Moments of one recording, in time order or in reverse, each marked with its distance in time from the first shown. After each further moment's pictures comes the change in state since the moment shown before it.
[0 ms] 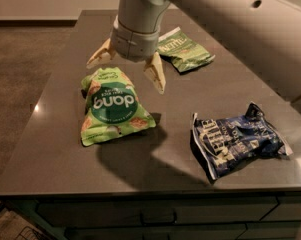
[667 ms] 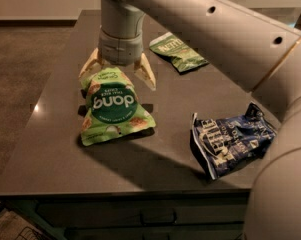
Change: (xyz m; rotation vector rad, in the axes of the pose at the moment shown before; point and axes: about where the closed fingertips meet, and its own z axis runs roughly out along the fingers) arm 0.006 -0.018 0.030 -0.092 -0.030 -0.204
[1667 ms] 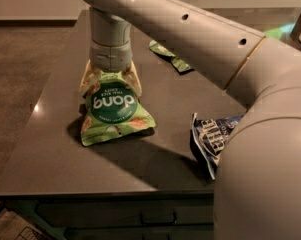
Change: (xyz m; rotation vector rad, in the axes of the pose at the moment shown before) arm 0.003 -0.020 0.033 -0.032 -0.067 -0.132
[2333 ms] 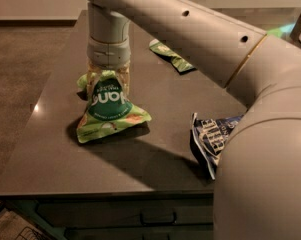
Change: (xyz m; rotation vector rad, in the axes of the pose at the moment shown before) arm -0.001 -0.006 -0.008 0.023 0.002 0.010
